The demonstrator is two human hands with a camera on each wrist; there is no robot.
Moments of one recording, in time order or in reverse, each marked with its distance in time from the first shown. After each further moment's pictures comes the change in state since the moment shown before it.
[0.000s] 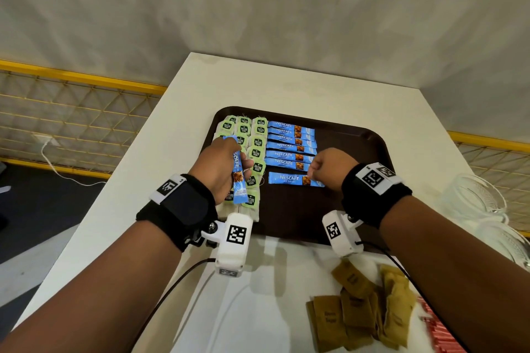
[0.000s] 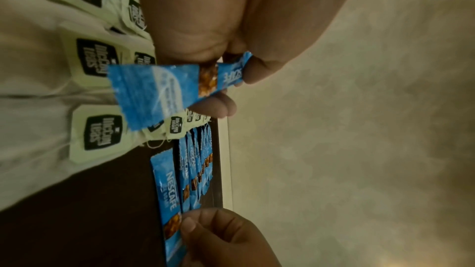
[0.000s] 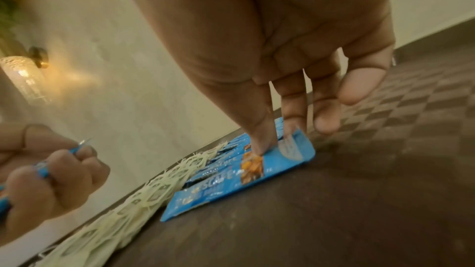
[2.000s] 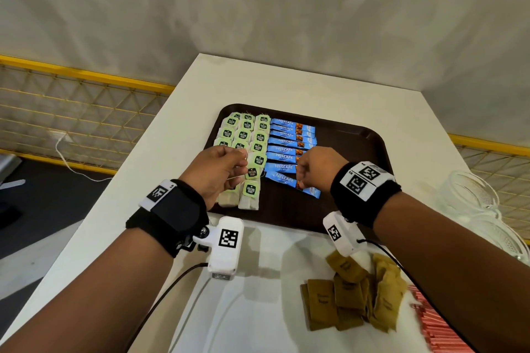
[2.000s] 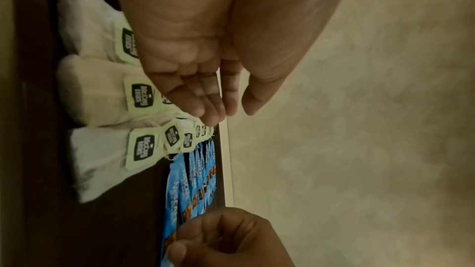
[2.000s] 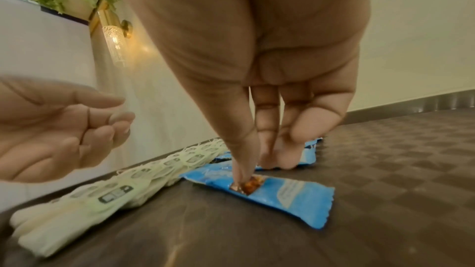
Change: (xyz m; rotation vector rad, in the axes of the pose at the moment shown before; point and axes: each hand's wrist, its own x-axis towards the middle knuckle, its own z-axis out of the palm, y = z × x) left_hand -0.028 -0.013 -0.020 0.199 -0.009 0.062; right_hand -0.025 -0.017 0.003 -0.237 0.002 -0.244
